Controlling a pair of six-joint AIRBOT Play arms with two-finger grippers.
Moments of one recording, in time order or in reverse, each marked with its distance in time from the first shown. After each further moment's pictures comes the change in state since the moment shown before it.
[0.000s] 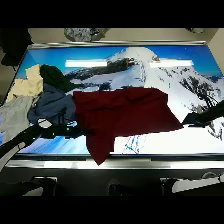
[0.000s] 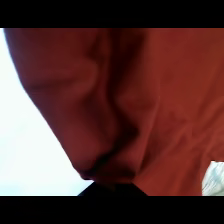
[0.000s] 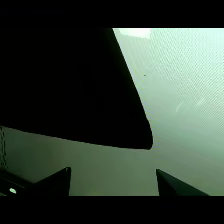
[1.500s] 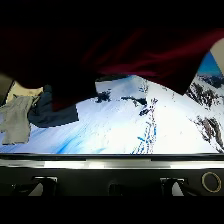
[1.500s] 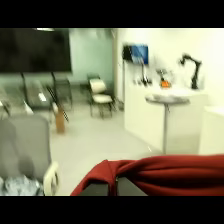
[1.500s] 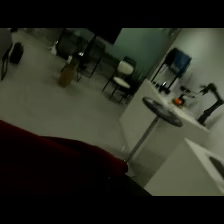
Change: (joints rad) left arm 0.298 0.440 1.383 0.282 -0.163 0.011; right arm 0.172 0.881 0.565 0.008 -0.543 -0.036
